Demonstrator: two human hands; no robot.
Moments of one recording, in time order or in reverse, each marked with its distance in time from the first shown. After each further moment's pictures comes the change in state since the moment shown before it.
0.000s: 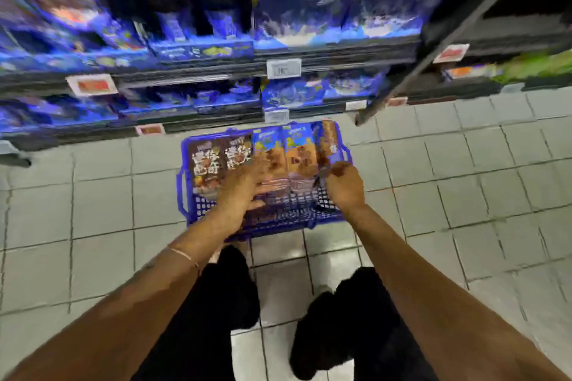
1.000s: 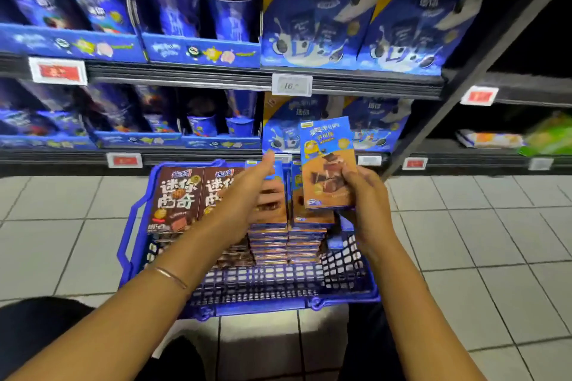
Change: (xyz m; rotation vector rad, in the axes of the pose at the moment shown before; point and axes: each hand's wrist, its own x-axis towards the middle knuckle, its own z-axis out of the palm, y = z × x) left_hand 0.129 -0.048 0.032 -0.156 -0.044 0.306; right_hand 0.086 0.047 0.045 0.842 -0.056 -0.366
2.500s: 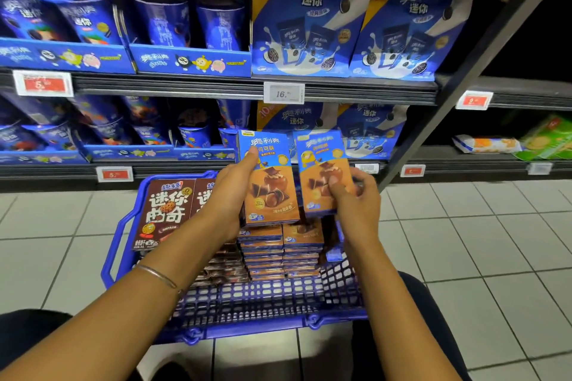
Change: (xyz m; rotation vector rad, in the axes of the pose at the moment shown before) left_hand 0.023 0.008 0.001 -0.177 0.063 0.048; right_hand 0.021 0.028 0.004 -0.121 0.134 -0.157
